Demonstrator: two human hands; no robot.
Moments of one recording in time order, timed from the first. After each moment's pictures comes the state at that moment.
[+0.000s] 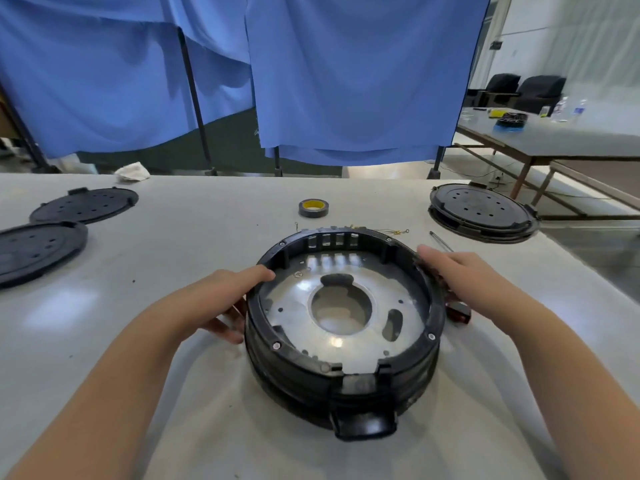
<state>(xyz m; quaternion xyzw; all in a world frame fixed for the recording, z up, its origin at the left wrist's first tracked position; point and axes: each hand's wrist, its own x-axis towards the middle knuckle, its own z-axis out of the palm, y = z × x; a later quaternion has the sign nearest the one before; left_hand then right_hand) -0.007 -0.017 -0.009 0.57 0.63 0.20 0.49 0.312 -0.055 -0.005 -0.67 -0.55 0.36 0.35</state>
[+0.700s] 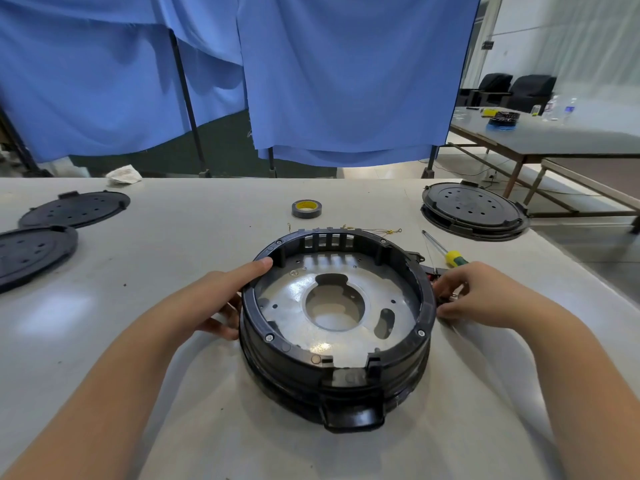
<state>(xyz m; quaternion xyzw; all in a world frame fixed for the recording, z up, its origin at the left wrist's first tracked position) -0.006 -0.012 -0.016 0.57 0.60 0.24 0.51 0.351 -0.054 -0.019 -0.73 -0.64 0.21 0.15</state>
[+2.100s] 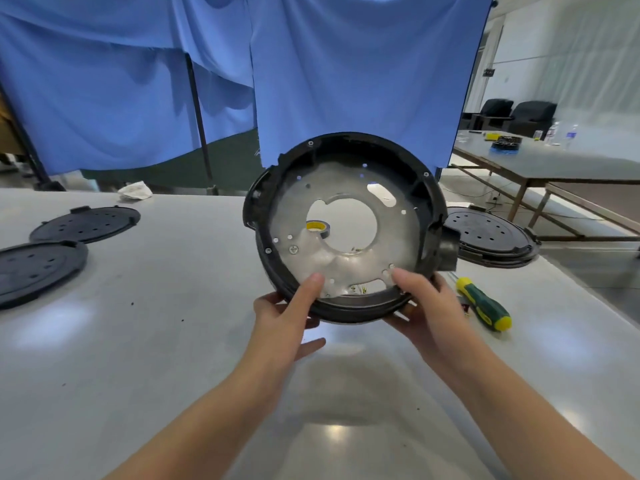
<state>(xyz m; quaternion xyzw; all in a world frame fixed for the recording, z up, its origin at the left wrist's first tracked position) 0.070 -0.055 -0.024 0.41 0.48 0.52 0.58 0.258 -0.049 -0.026 -0.42 -0.36 0.54 0.63</state>
